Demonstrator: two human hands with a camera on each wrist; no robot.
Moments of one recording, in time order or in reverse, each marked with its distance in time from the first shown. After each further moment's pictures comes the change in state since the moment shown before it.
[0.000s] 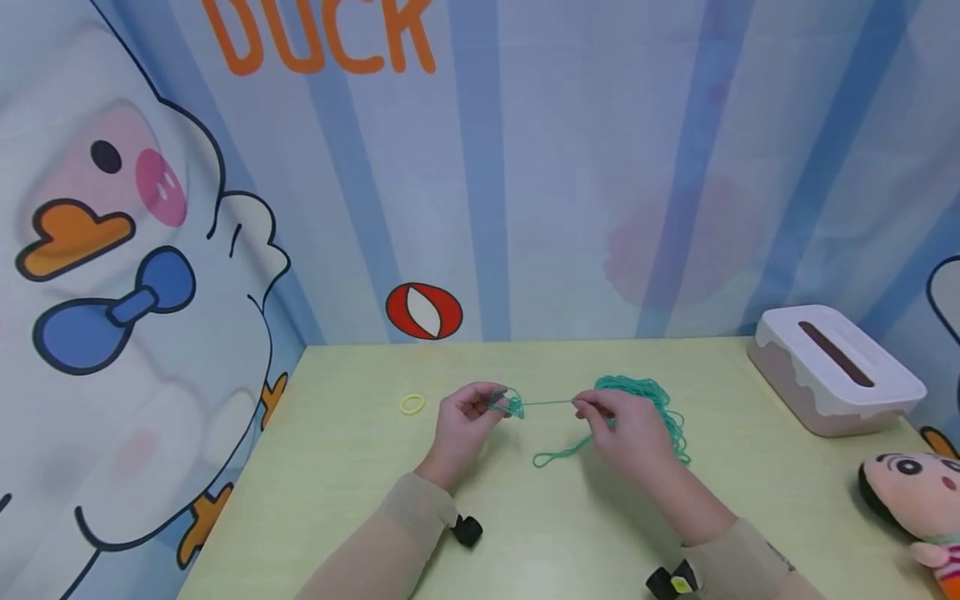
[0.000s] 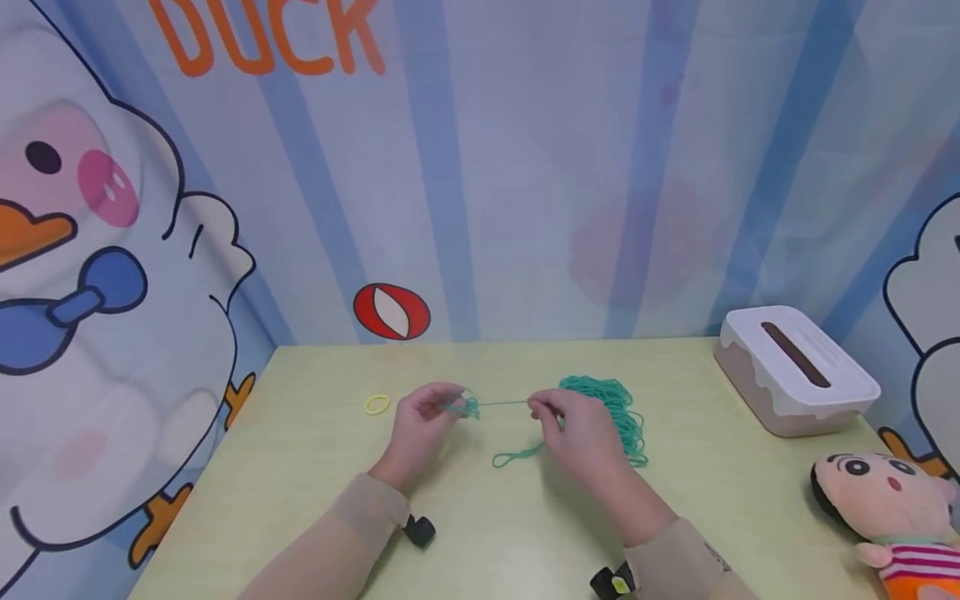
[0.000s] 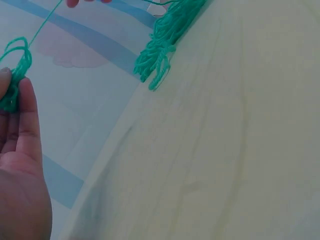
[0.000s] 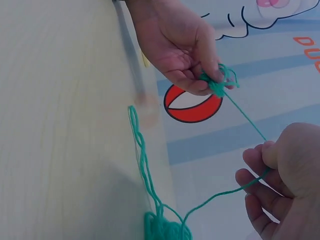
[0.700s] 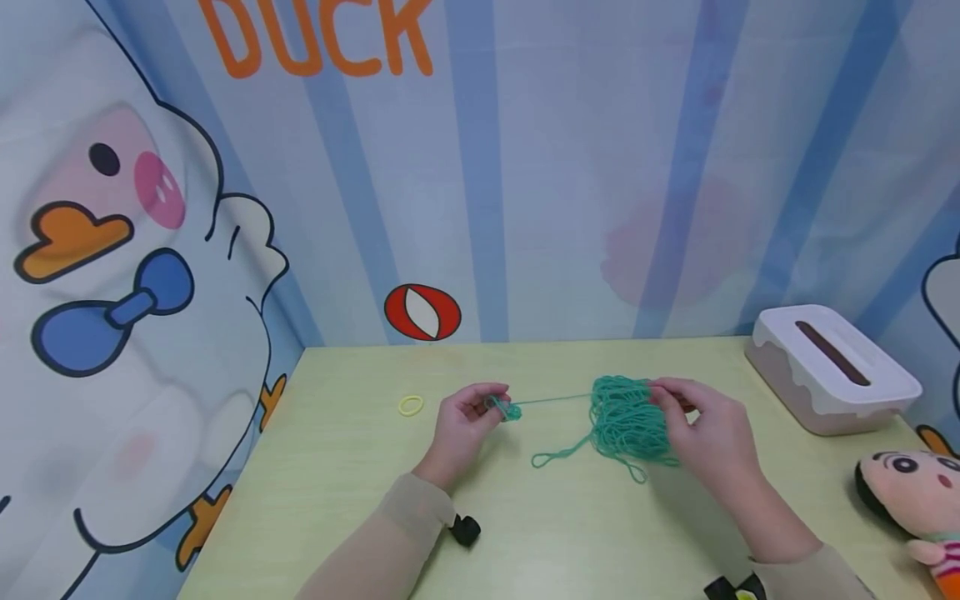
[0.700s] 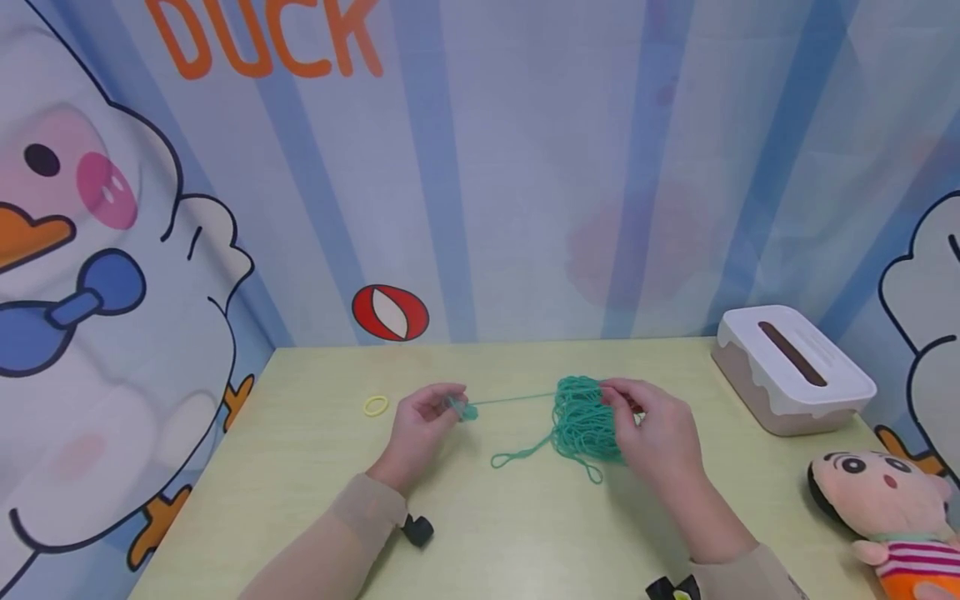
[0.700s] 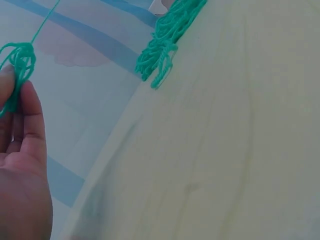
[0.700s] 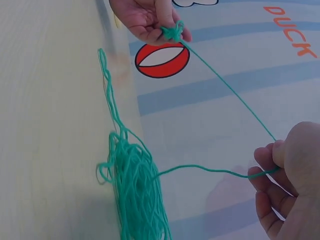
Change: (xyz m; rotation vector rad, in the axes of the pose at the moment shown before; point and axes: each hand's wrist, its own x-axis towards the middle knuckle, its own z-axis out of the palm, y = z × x) left_hand -0.001 -0.001 -0.003 0.058 -0.053 -0.040; right_hand -0.025 0.035 -0.063 -0.077 0.288 -0.013
